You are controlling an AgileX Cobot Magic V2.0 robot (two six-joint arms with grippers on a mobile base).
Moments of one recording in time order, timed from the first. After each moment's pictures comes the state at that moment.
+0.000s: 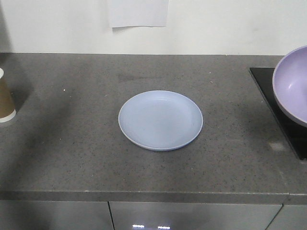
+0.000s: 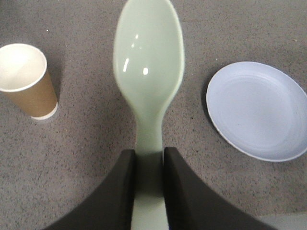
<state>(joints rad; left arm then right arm) -0.21 1.19 -1.63 0.05 1.28 -0.24 -0.17 1.11 -1.33 0.13 1.15 -0.13</state>
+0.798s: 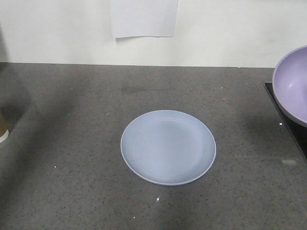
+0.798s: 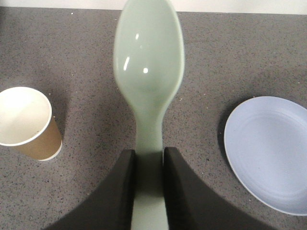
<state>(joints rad) -0.21 1.19 -1.63 0.05 1.28 -0.24 -0.17 1.11 -1.33 0.13 1.15 -0.13</state>
